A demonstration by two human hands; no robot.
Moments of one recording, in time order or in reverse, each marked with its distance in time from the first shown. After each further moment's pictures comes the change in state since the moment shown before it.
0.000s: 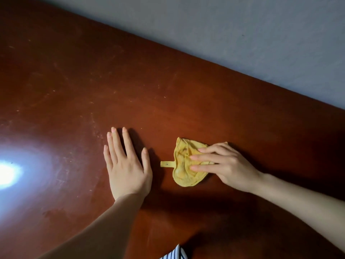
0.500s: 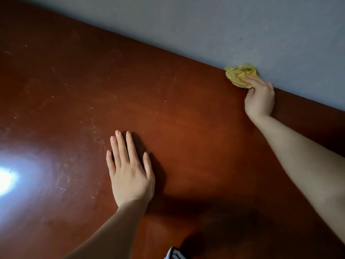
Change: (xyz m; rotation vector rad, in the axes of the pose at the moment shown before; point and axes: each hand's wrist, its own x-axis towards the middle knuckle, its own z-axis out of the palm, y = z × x) left_hand 0.003 0.000 0.001 -0.015 -0.002 0.040; right_hand 0.059 0.141 -0.044 -0.231 0.531 0.992
